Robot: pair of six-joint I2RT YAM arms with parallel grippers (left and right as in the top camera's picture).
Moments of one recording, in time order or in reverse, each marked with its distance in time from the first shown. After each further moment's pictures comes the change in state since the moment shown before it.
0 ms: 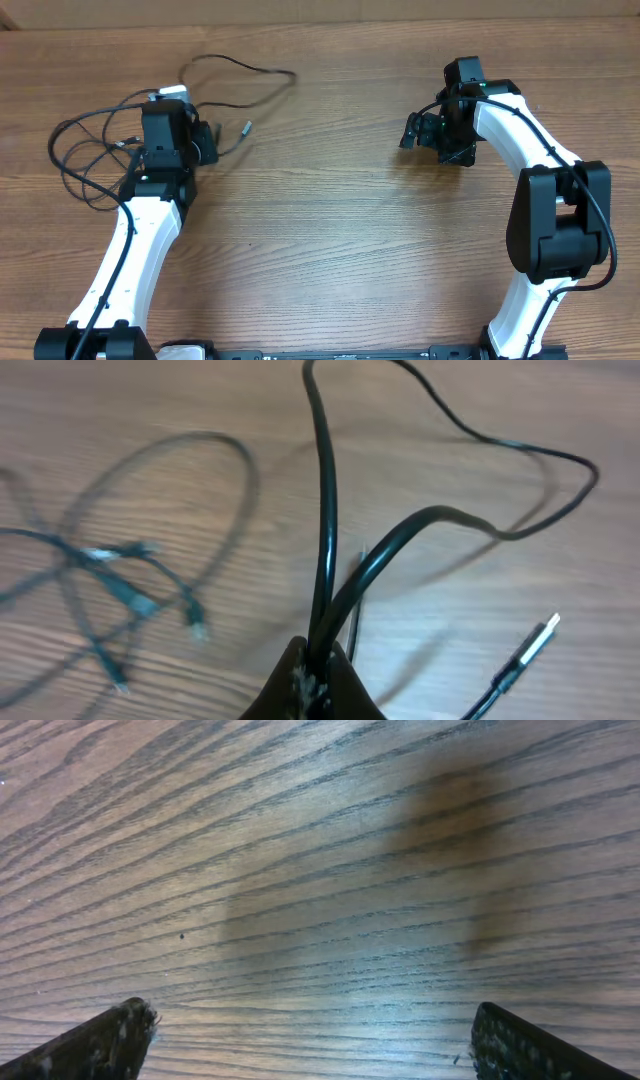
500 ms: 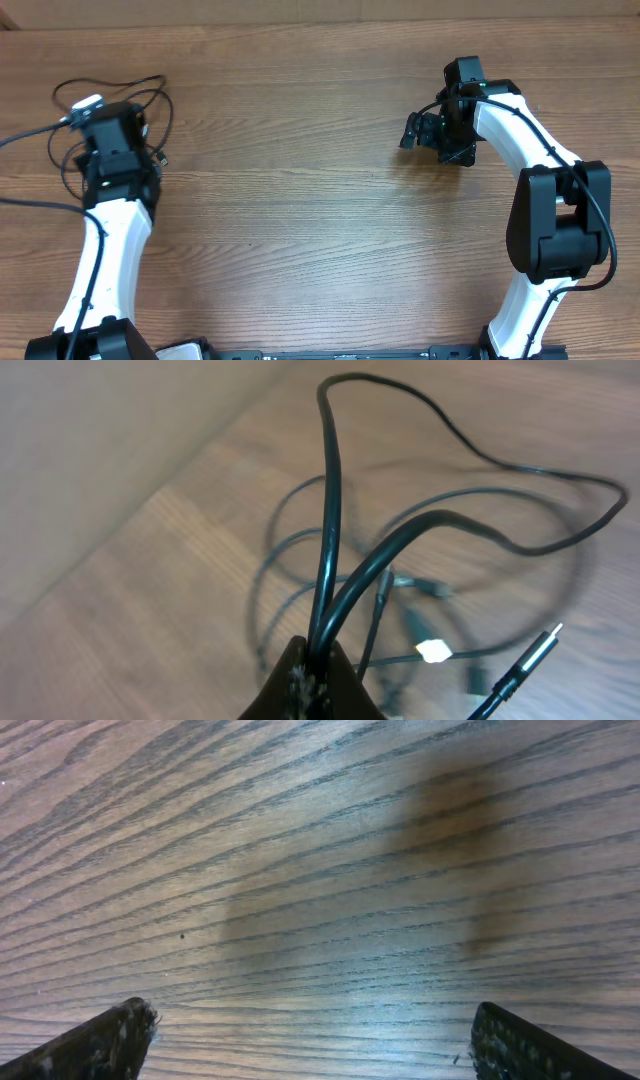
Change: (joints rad) left arm 0.202 0.000 0.000 0.020 -0.428 0.000; right arm 0.000 0.000 0.000 0.000 0.000 0.000
